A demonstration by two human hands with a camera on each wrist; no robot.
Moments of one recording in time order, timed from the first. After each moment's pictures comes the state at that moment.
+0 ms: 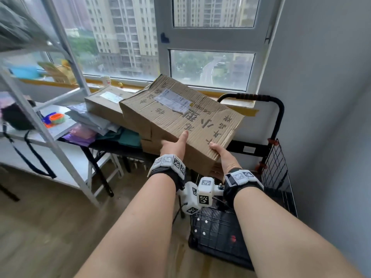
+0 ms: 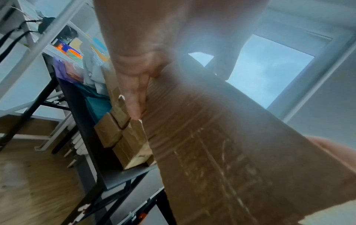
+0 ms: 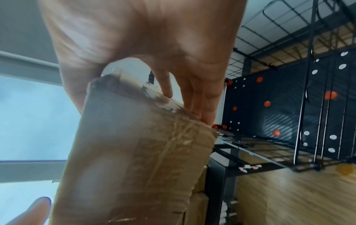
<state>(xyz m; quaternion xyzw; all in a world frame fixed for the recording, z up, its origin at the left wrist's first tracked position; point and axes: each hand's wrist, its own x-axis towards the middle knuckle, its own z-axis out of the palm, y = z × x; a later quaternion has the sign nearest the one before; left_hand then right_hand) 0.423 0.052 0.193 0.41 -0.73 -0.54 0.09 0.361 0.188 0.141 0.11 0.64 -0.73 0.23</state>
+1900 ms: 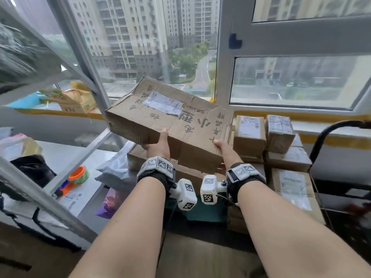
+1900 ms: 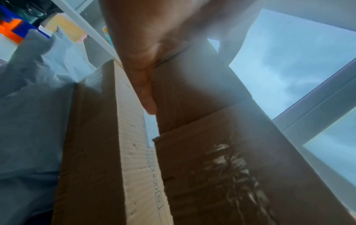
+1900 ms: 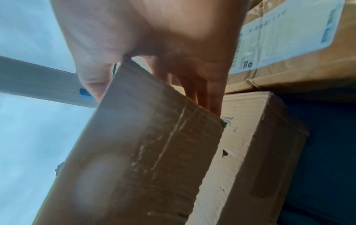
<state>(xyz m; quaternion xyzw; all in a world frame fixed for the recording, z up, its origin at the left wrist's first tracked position) 0.170 -0.522 0.197 0.47 -0.64 -0.59 0.15 0.076 -0.358 0.126 0.11 0.69 -0.69 0.21</state>
